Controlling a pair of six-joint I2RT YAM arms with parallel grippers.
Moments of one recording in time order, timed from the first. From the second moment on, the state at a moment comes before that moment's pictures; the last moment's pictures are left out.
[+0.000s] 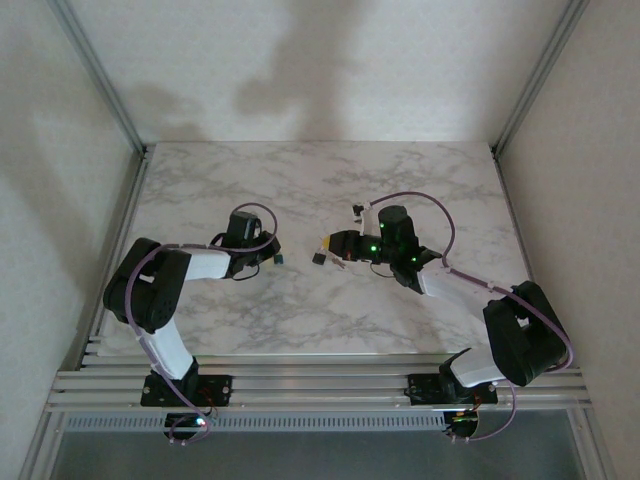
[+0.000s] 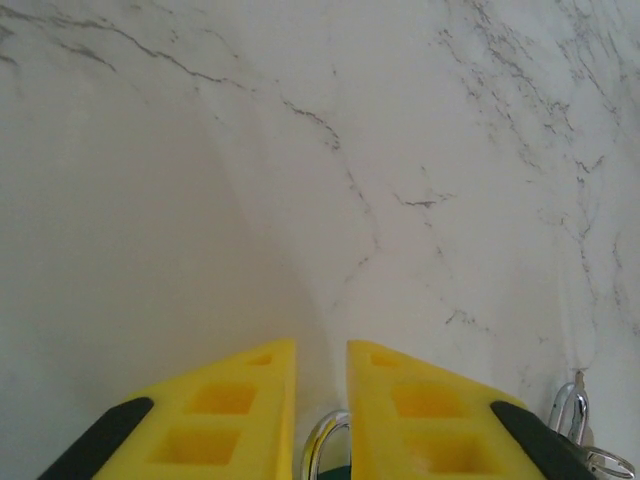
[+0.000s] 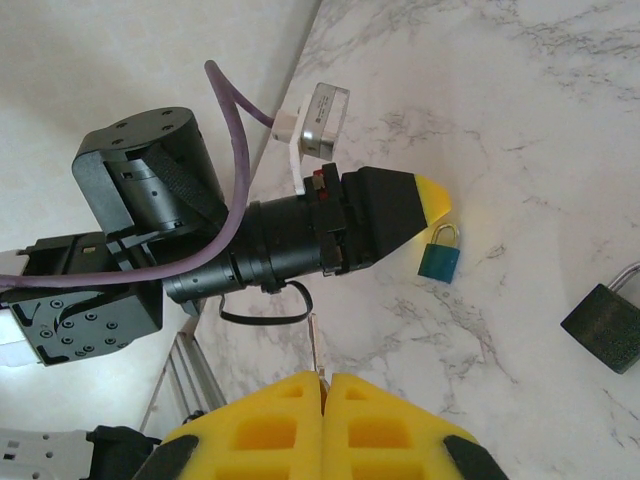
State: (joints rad) left arm -0.32 1.77 0.76 0.20 0.16 -0.79; right arm 0.58 1.42 0.74 0.27 -0.60 0.74
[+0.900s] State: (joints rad) left arm -0.32 1.01 0.49 0.20 -0.05 -0.79; right arm 0.58 1.44 0.75 0.27 -0.60 0.74
